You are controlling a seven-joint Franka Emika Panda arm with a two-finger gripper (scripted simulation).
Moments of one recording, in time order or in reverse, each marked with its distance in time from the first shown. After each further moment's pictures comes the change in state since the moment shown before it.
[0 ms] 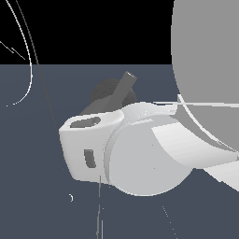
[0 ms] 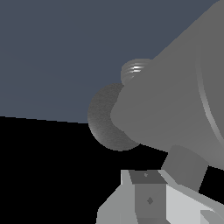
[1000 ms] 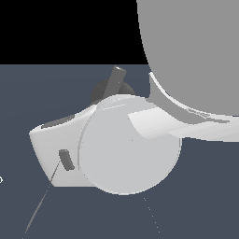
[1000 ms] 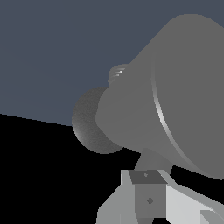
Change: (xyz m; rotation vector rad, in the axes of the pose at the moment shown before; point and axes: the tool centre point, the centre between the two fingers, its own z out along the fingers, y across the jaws) arm -0.005 0.029 -0.004 -0.072 0.057 -0.099
